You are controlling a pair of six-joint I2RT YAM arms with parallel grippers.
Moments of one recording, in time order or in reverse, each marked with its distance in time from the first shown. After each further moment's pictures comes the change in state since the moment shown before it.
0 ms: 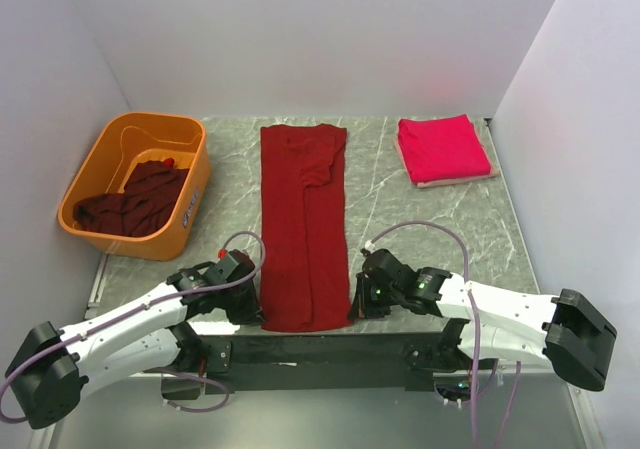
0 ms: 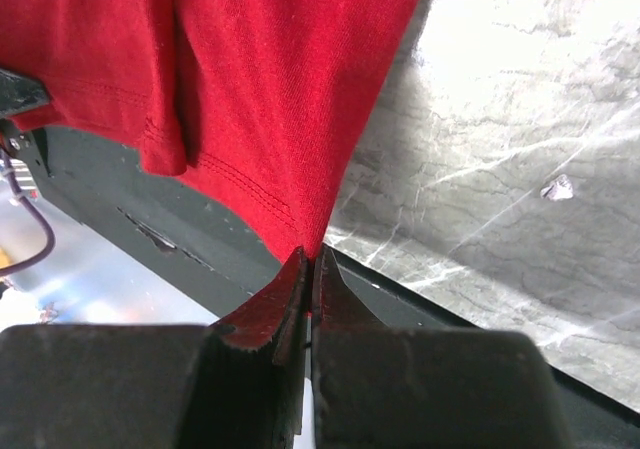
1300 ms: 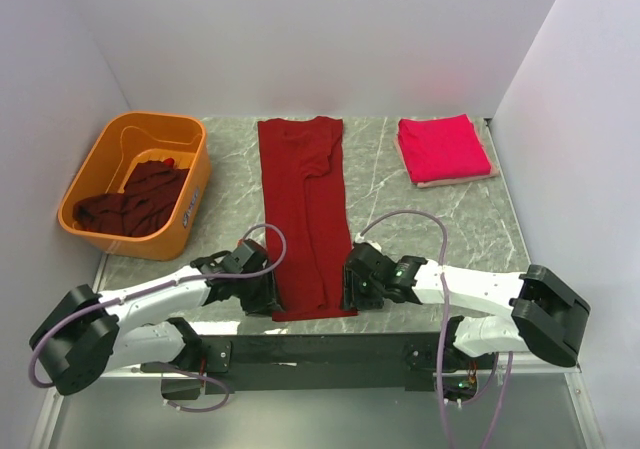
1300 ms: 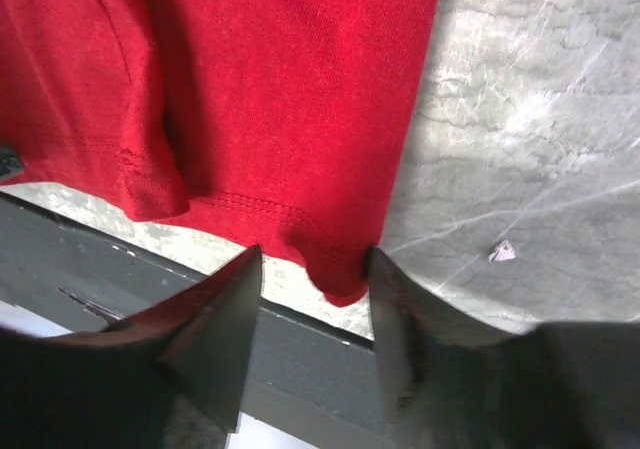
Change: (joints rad) left arm 0.025 0.253 0.043 0.212 0.051 0.126; right arm 0.013 0.212 0.130 -0.043 0.156 -0.038
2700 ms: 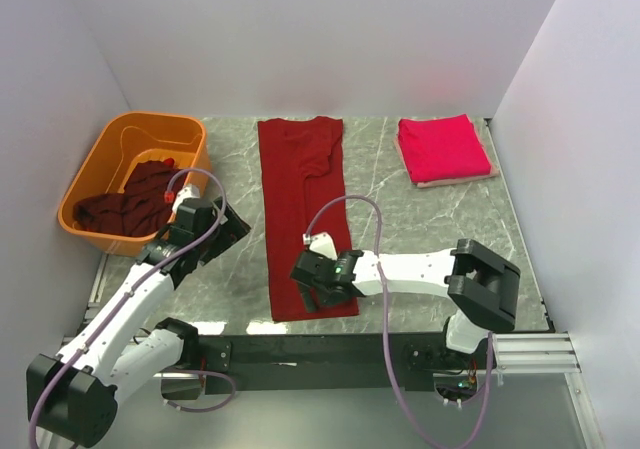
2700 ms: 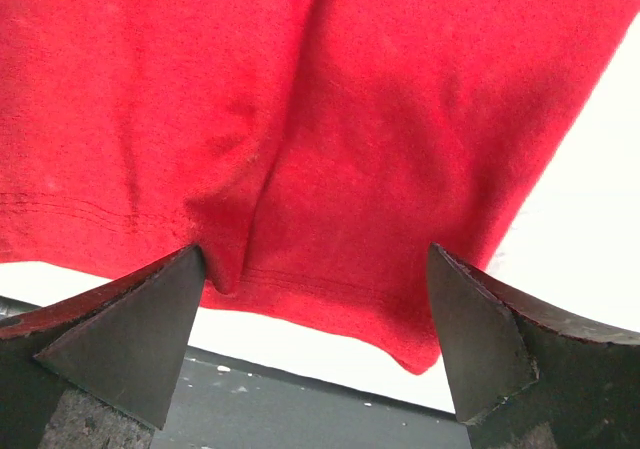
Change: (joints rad) left arm 0.439 -0.232 0.209 -0.081 -0.327 0.113; right arm 0.210 0.394 0.415 -0.207 0.324 -0.140
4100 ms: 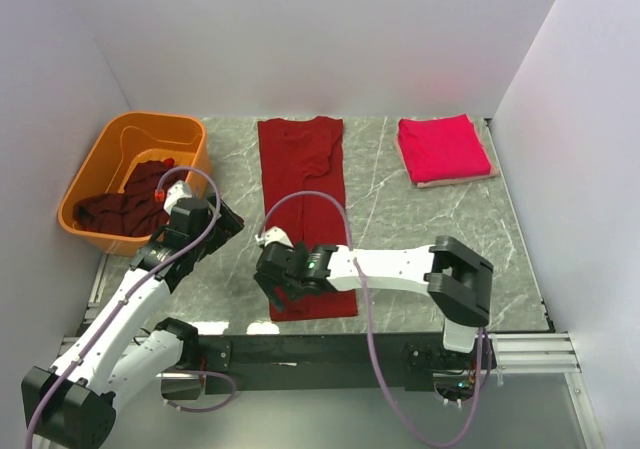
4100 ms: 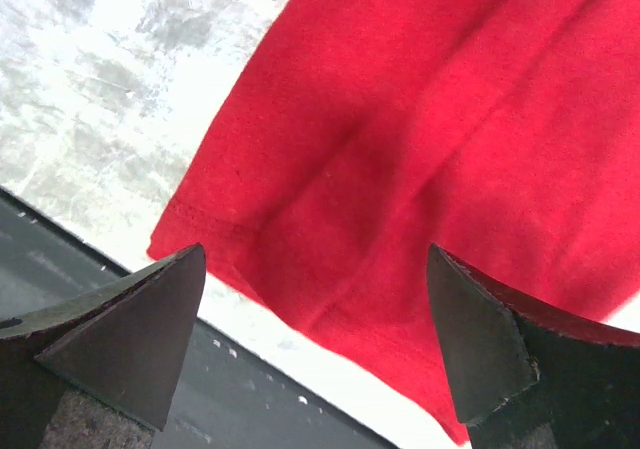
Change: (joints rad) left arm 0.000 -0.054 0.012 0.000 -0.080 -0.005; right arm 0.050 0.113 0.241 0.068 -0.060 -0.284
